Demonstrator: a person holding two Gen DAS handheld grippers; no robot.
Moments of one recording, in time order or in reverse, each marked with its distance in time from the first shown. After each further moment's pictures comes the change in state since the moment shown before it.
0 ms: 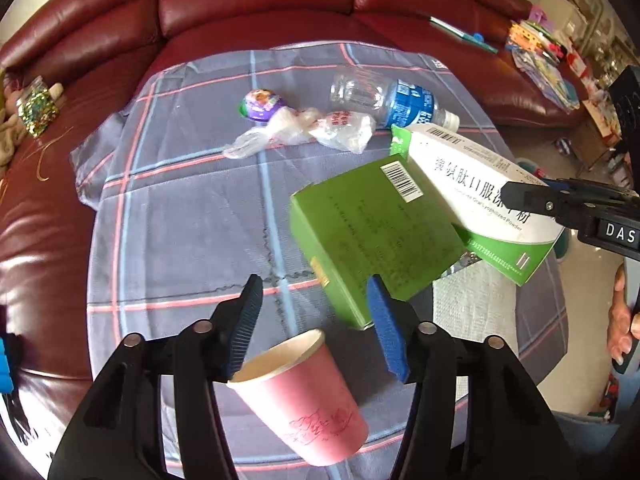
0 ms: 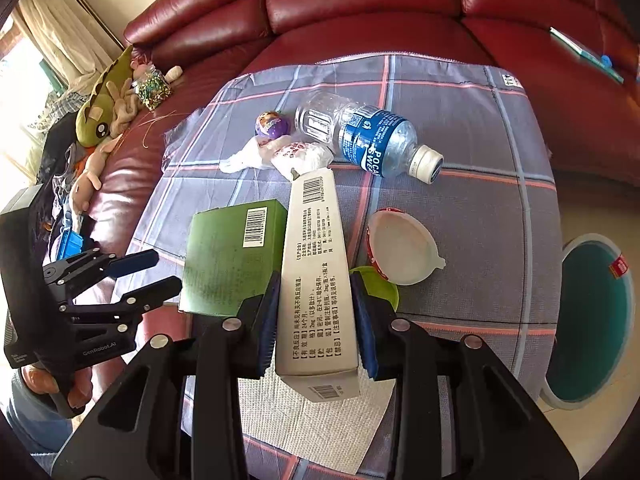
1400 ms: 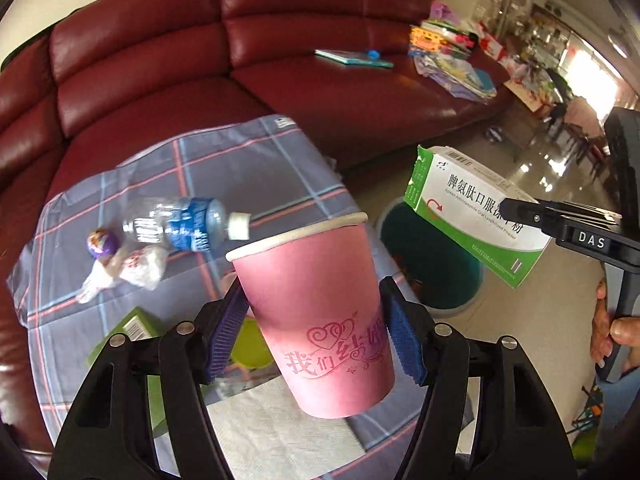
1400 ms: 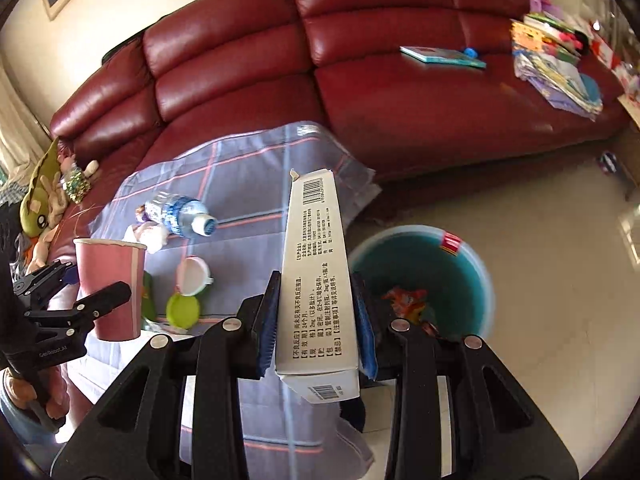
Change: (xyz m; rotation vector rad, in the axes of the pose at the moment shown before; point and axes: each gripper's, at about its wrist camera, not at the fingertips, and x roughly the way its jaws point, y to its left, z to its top) left arm -0.014 -0.219 0.073 0.262 -0.144 -0.205; right arm -0.161 -0.199 -0.063 0.290 -0.207 -0.273
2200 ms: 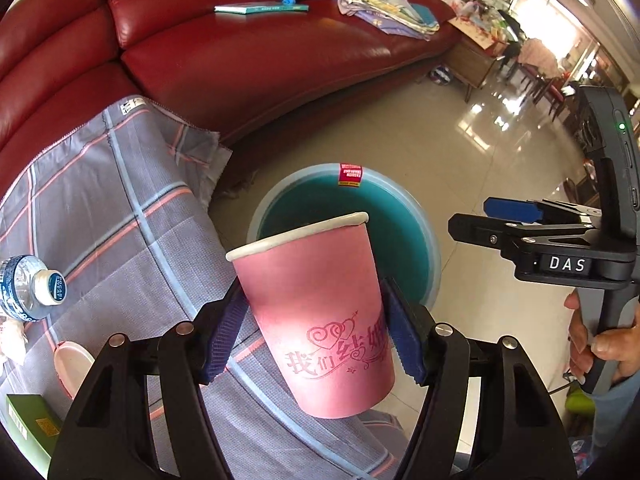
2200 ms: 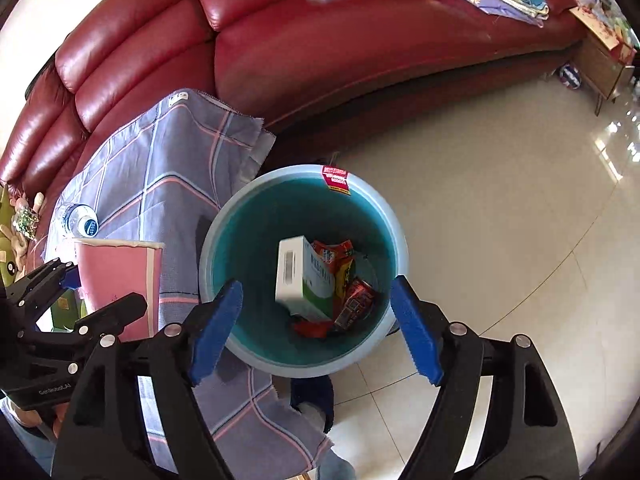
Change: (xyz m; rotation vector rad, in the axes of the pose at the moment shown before) left arm 0.136 -0.115 0.036 0.145 0.167 -0.154; right arm 0.062 -0.118 -0.017 0.173 0.149 -0.076
